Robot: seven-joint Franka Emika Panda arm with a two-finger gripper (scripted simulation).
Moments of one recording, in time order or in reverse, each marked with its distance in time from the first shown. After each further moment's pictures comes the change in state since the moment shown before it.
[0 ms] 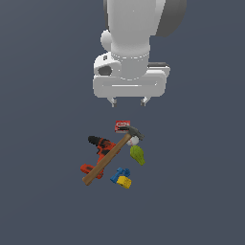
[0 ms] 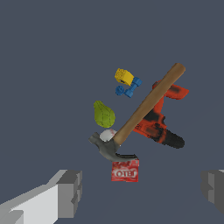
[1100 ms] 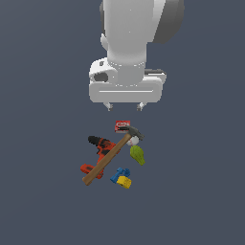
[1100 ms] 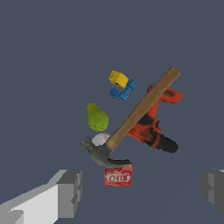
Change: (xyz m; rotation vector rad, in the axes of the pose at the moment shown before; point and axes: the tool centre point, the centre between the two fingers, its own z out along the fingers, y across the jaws) arm 0.013 0.013 0.009 -0.029 -0.009 -0.013
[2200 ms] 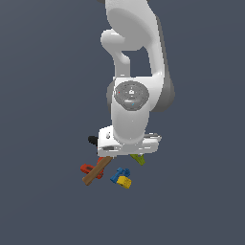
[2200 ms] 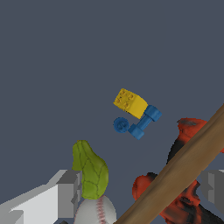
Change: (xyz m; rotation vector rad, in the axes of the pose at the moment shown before) arm 0.091 -0.008 0.155 0.008 -0.009 -0.067
